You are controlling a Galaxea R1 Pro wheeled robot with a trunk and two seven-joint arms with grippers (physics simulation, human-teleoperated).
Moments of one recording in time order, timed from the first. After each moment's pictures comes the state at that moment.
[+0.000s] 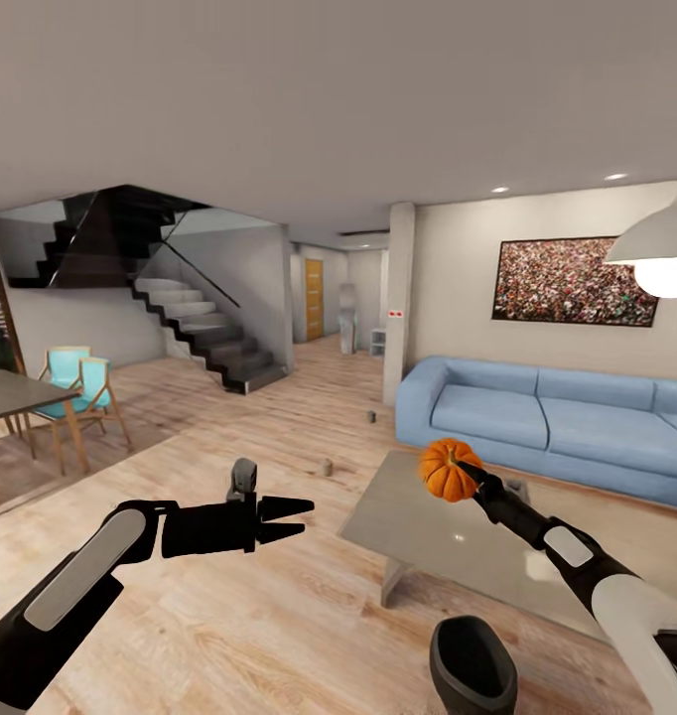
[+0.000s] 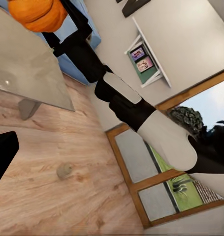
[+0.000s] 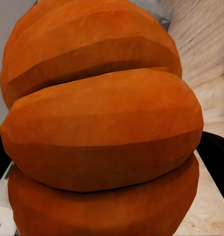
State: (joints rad) left arm -0.50 0.39 -0.44 -1.51 1.64 0.99 -0.15; right arm -0.85 -0.26 0.01 -0.20 -0.99 0.38 0.71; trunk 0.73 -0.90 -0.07
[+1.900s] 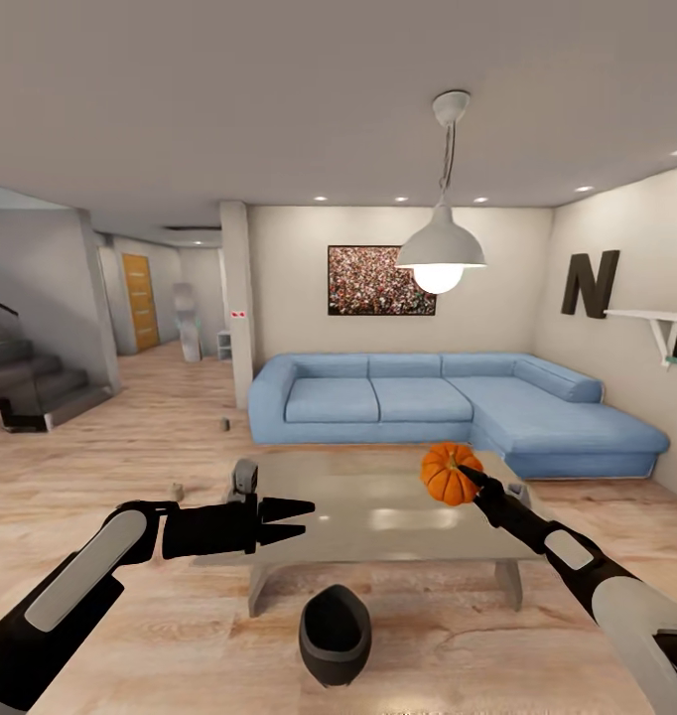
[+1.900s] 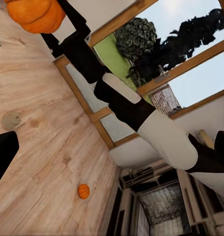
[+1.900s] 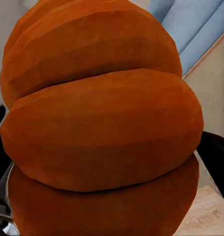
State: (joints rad) left arm -0.50 0.39 -0.45 -1.51 1.64 0.99 -0.15; right arm -0.85 -0.26 0.01 -0.18 -0.99 0.37 0.71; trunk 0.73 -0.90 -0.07
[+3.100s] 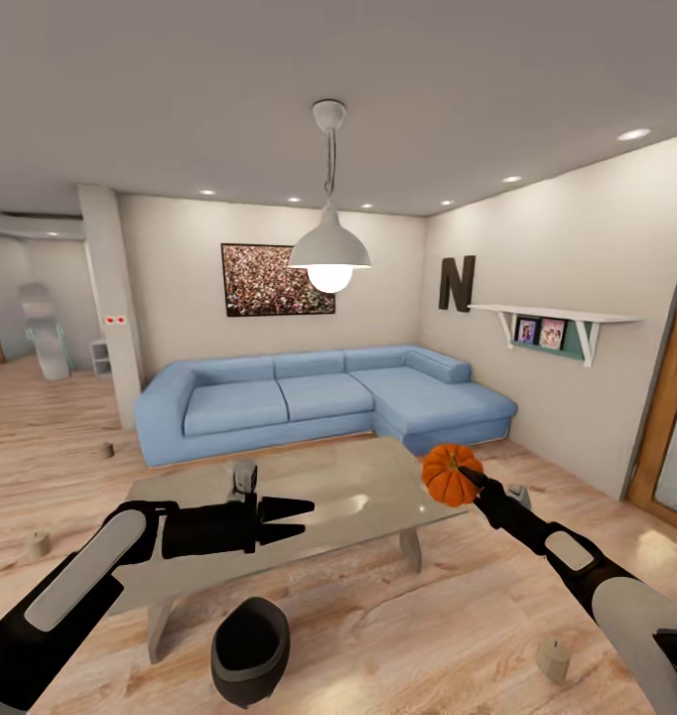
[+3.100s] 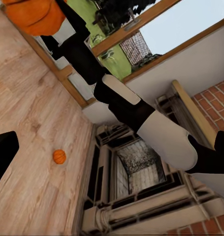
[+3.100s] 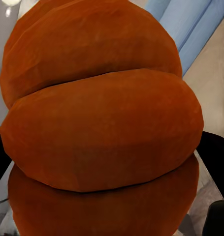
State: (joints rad) left arm -0.50 0.39 -0.45 -1.51 1.64 0.99 -0.15; right arm -0.85 -0.26 0.01 -0.17 -0.99 0.37 0.71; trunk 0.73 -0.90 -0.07
